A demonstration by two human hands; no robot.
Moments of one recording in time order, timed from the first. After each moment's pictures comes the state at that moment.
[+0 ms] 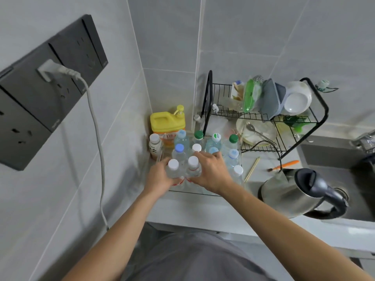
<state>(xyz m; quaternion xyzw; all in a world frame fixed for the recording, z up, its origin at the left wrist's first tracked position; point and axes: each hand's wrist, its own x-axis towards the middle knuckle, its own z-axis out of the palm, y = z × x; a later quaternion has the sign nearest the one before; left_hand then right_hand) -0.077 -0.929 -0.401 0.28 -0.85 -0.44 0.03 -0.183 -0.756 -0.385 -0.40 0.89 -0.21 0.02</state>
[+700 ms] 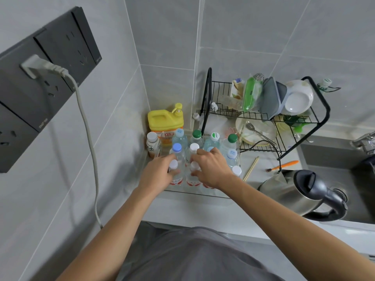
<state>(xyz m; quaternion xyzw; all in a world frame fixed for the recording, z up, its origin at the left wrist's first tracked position) -0.088 -0.934 -0.395 0.15 -0.95 -0.27 0.05 -0.204 -0.760 -0.378 -0.45 0.89 -0.04 0.04</state>
